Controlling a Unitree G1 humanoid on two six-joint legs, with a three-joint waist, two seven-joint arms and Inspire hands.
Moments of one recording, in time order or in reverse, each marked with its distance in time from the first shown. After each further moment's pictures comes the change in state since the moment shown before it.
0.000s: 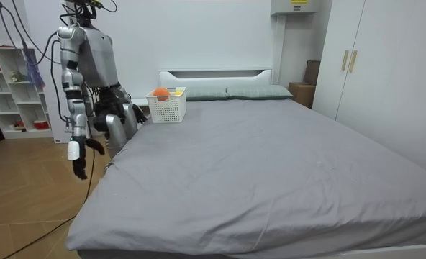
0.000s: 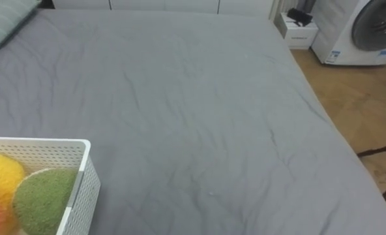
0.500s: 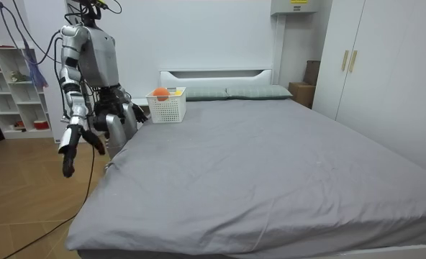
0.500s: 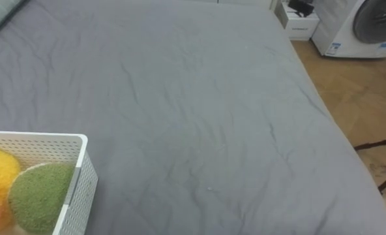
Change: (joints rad) left arm 0.052 0.017 -0.007 -0.079 0.001 -0.035 0.004; right arm 0.011 -0.095 -0.166 -0.313 -0.015 -0.093 -0.205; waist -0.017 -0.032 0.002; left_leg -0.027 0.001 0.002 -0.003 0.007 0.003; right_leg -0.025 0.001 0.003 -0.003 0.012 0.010
